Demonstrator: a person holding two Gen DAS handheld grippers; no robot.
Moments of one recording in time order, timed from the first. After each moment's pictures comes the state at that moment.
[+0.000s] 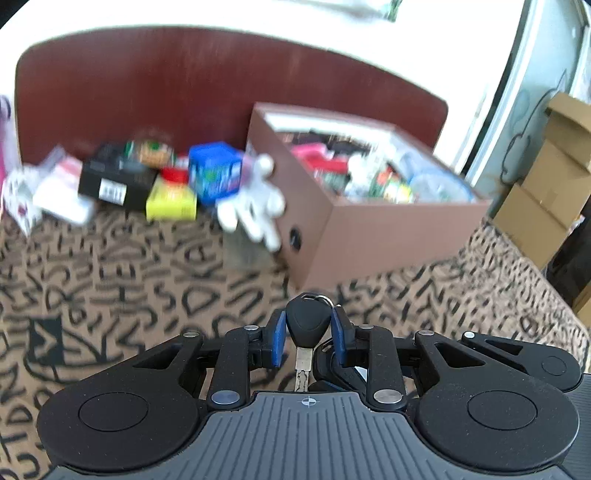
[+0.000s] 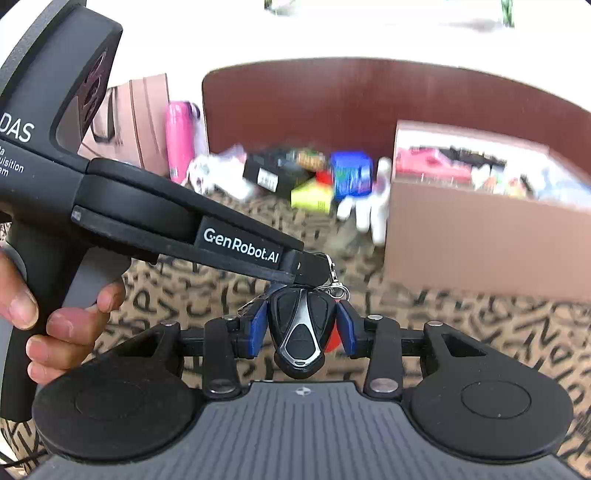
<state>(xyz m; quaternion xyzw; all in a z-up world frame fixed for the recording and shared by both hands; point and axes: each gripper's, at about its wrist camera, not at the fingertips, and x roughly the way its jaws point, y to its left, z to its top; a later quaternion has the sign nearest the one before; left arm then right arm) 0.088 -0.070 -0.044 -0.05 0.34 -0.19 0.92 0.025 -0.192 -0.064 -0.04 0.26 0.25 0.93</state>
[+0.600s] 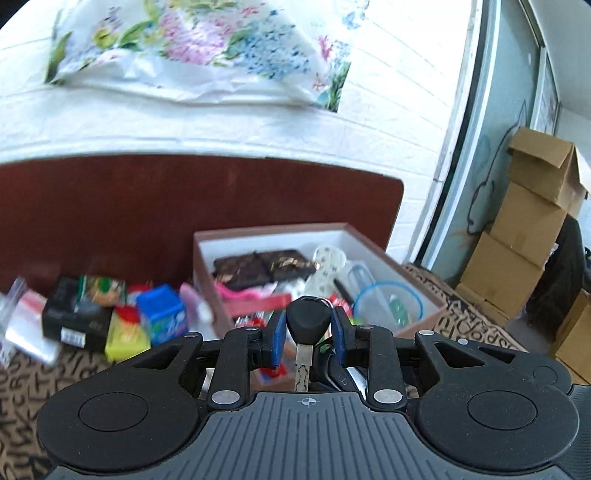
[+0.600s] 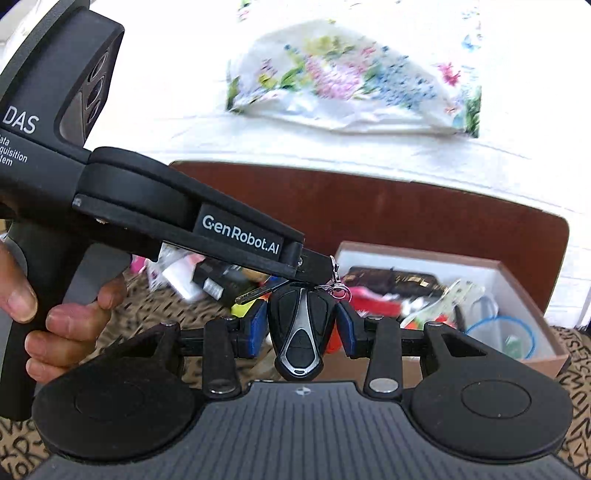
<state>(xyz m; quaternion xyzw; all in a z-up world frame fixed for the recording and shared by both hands) 0.138 -0.120 0.051 -0.04 0.25 -0.24 0.94 0.071 -0.232 0.017 -0.05 0.15 0.21 0.96</state>
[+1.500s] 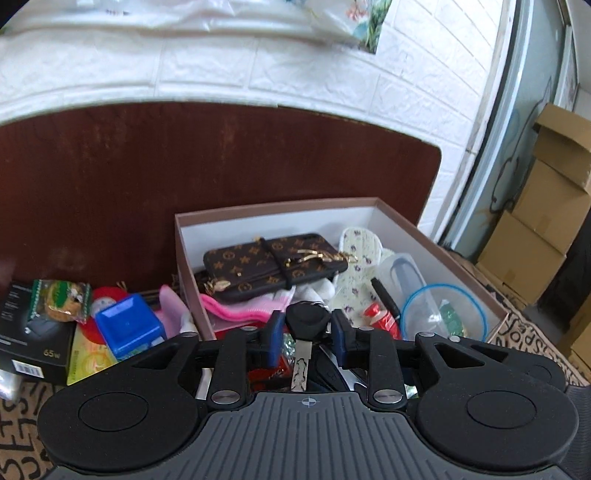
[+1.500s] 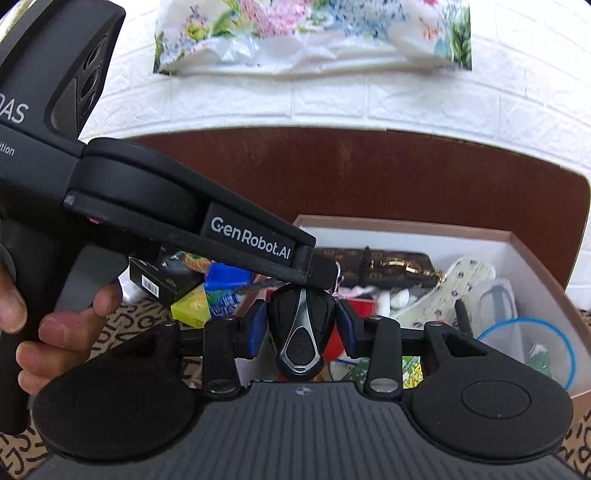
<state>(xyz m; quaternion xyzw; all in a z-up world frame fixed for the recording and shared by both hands) 0.251 -0.145 0.002 -0.03 0.31 -0.24 0.92 0.185 -0.246 -0.027 -0.04 0.21 0.19 0.96</state>
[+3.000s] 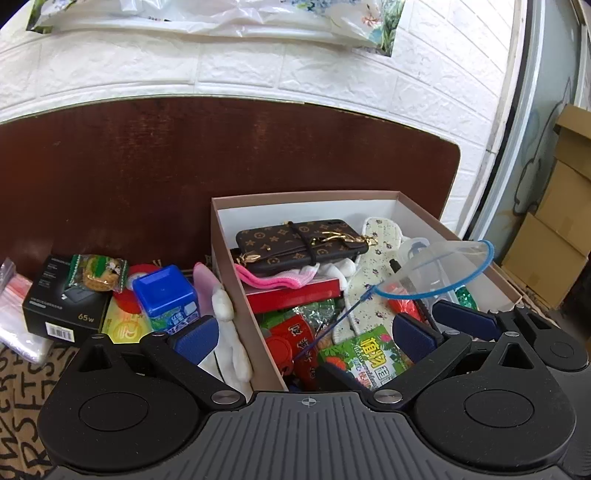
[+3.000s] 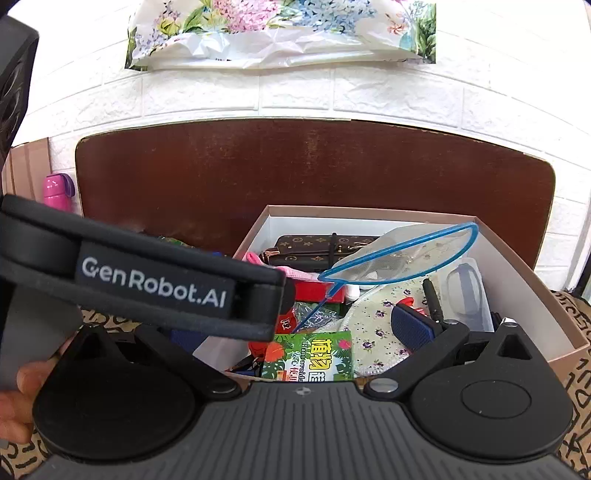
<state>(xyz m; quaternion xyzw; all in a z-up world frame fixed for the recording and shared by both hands) 0.211 -0.134 0.002 -0.03 0.30 -0.18 0.94 0.165 -0.250 -0.029 -0.03 0.21 0.13 0.97</state>
